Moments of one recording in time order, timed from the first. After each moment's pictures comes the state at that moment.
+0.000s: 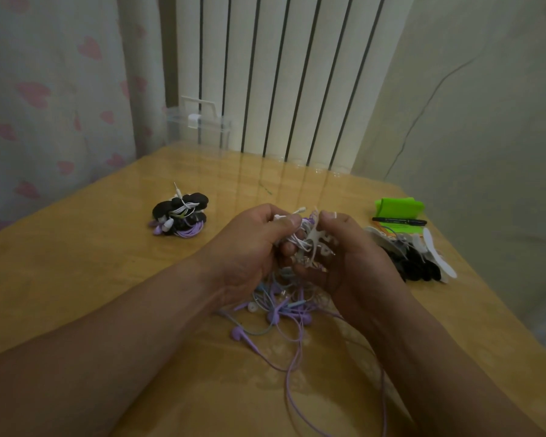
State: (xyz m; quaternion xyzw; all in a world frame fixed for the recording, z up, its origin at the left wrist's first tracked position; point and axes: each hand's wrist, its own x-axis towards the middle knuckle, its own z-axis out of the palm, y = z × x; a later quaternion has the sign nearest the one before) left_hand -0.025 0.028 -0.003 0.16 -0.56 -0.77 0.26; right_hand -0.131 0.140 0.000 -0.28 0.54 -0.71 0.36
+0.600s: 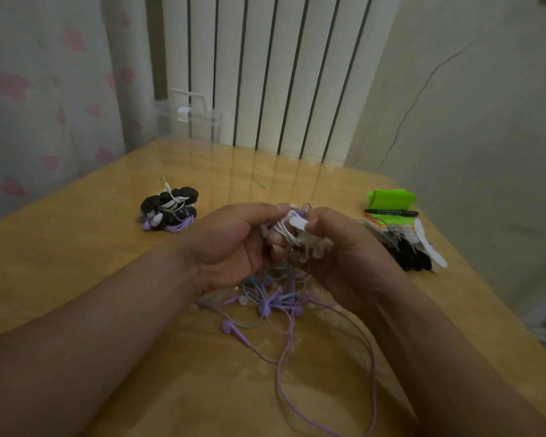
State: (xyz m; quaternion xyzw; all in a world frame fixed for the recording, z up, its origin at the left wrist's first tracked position) left_hand -0.019 0.017 0.004 0.11 -0.49 -0.86 0.13; right_hand -0.140 0.138 0.002 -0.36 0.50 -0.66 0.42
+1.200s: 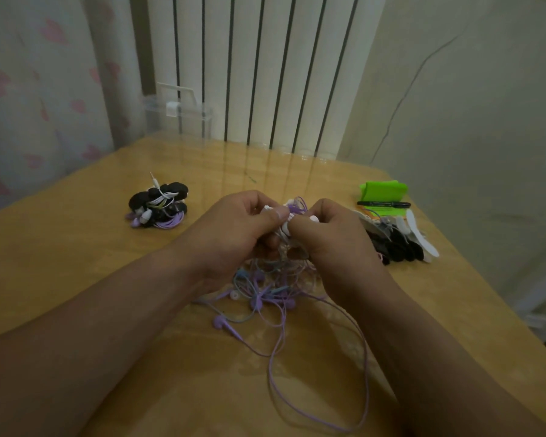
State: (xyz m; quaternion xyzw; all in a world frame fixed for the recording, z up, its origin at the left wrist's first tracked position) left_hand -0.025 0.024 -0.007 0.17 -0.67 -0.68 0.25; right_hand -0.129 0.141 0.000 -0.37 0.69 -0.60 0.16
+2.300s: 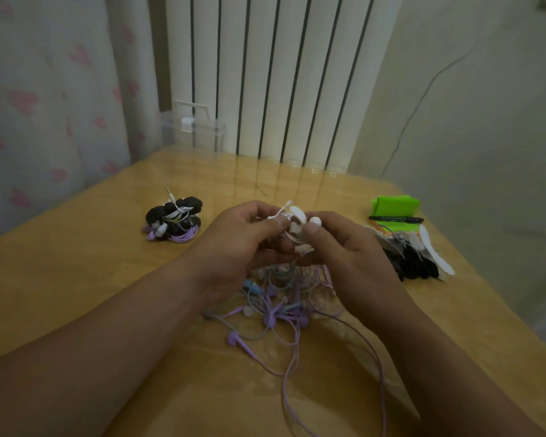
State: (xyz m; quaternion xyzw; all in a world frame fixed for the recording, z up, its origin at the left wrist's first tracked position) left_hand -0.024 0.013 -0.007 0.16 -0.58 -0.75 0.27; right_hand -0.136 0.151 -0.001 -0.50 0.67 -0.53 0.11
